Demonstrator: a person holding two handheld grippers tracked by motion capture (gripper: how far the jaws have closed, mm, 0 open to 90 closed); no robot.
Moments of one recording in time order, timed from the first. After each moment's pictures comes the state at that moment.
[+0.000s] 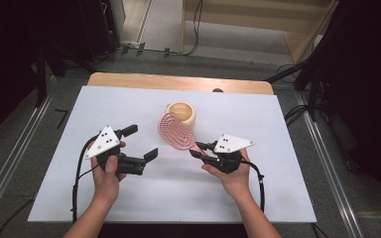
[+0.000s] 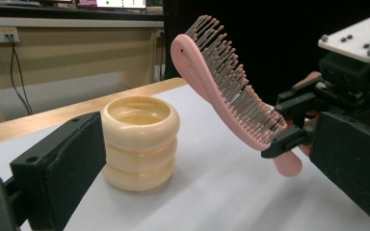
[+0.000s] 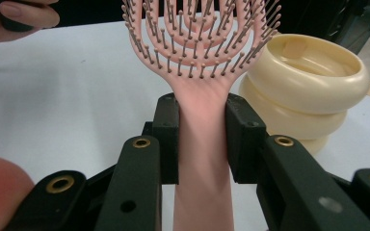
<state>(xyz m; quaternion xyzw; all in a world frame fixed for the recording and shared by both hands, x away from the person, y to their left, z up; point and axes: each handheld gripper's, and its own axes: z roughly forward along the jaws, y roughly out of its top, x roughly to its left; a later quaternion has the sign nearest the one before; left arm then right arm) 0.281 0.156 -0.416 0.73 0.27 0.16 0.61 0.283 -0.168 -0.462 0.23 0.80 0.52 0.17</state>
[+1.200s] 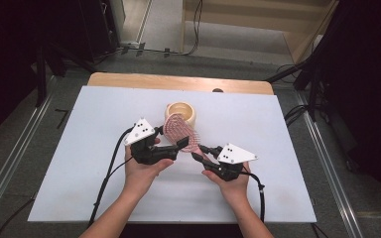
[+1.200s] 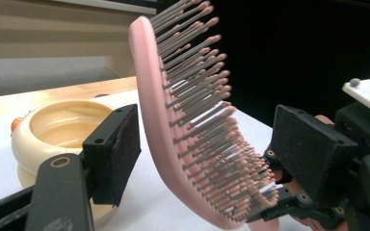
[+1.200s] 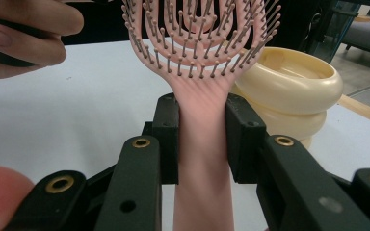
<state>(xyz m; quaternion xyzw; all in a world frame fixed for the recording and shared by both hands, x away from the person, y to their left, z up) 0.294 0.084 -0.414 0.72 0.31 0.11 0.61 0.265 -0.169 -0.478 0.24 0.76 0.56 0.22</state>
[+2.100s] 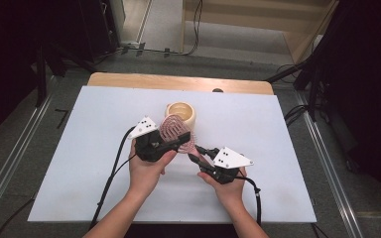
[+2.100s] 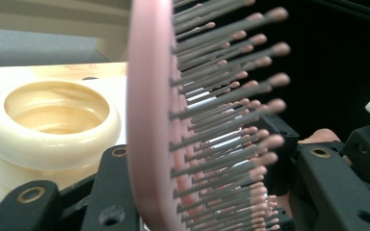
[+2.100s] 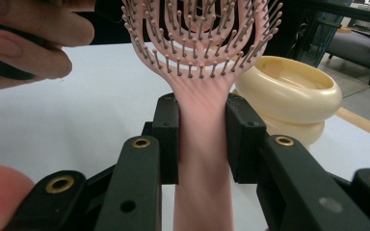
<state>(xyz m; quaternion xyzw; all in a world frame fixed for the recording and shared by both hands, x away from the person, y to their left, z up) 0.302 0.078 -0.418 0.72 0.34 0.06 0.61 0.257 -0.156 -0.479 0.24 0.76 0.55 0.25</state>
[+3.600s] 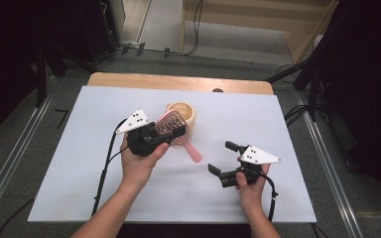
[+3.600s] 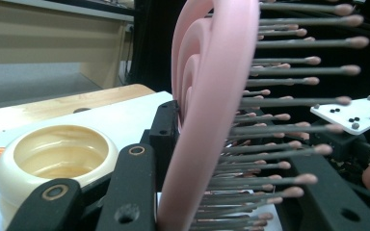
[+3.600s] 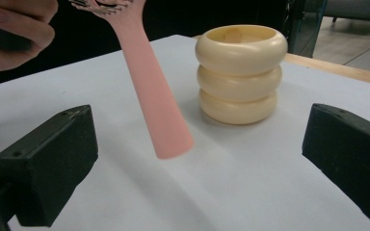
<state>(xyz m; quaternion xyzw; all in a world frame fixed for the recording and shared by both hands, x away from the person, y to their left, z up) 0.307 0.095 -0.395 0.72 0.28 0.08 0.63 0.252 -0.220 -0.487 0.33 0.73 0.58 0.18</state>
